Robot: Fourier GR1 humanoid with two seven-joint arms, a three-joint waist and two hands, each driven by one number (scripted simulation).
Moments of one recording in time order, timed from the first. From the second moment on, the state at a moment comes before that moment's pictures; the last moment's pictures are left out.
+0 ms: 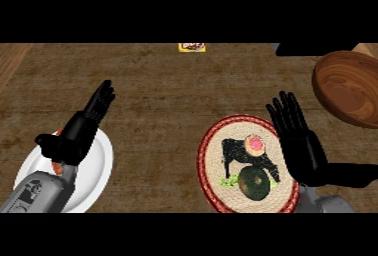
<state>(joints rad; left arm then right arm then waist) -0.24 0.46 -0.34 -1.46 0.32 0.19 -0.10 -0.08 -0.18 0.20 -1.58 -0.48 -0.06 -0.19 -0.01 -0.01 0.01</state>
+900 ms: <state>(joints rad) -0.17 0.33 -0.36 -1.52 0.45 0.16 0.02 0.09 -0.45 0.36 -1.79 0.38 -0.54 0.10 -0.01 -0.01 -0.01</state>
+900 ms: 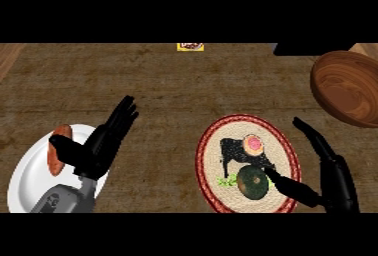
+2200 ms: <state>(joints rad) -0.17 0.30 -0.36 -1.53 0.43 0.13 0.05 -0.34 -0.28 0.45 -1.77 0.68 0.18 1.17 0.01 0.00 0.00</state>
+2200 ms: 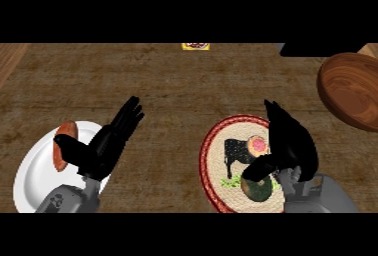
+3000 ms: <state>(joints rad) -0.17 0.28 -0.31 -1.52 0.42 0.10 0.07 -0.36 -0.17 0.41 -1.60 0.73 0.27 1.14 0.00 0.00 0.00</state>
